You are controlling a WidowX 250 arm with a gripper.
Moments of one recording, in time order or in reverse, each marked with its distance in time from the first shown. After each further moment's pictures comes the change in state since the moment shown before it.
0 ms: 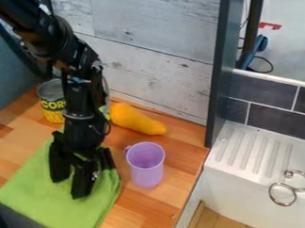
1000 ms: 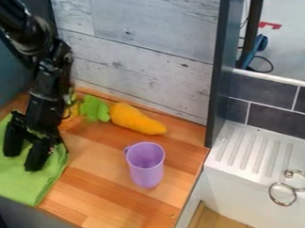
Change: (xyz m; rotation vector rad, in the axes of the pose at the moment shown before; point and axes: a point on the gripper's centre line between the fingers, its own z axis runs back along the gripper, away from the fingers) arm -0.023 0.089 -0.002 0.059 0.242 0.156
